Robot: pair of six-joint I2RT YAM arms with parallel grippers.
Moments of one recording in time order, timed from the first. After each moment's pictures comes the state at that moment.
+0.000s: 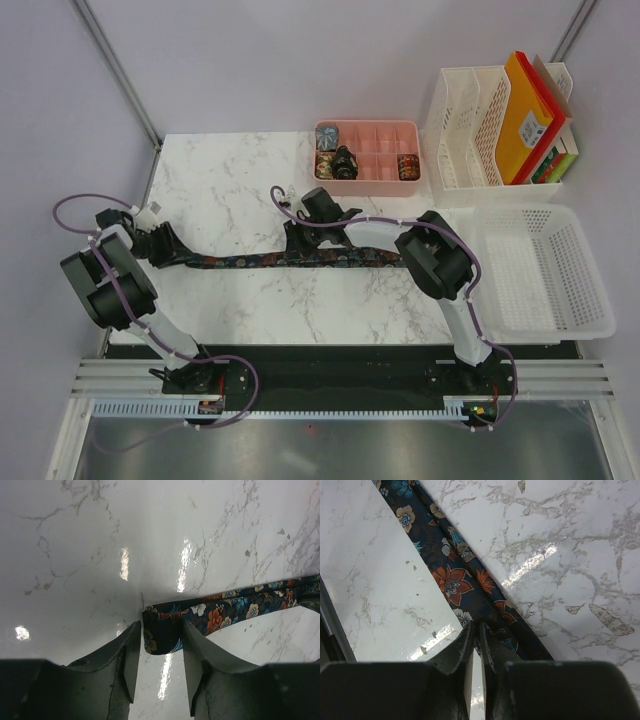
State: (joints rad) left arm 0.61 1.75 1.03 -0.58 0.66 0.24; right arm 0.76 2.19 1.50 -0.08 -0.49 0.24
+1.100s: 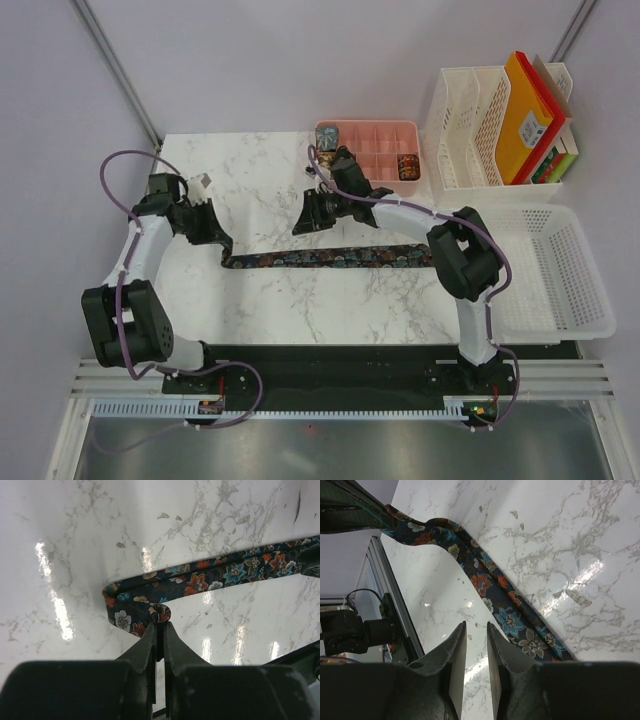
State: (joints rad) left arm 0.20 1.43 1.07 -0.72 0.47 0.03; right arm 0.62 2.06 1.50 -0.08 -0.66 0.43
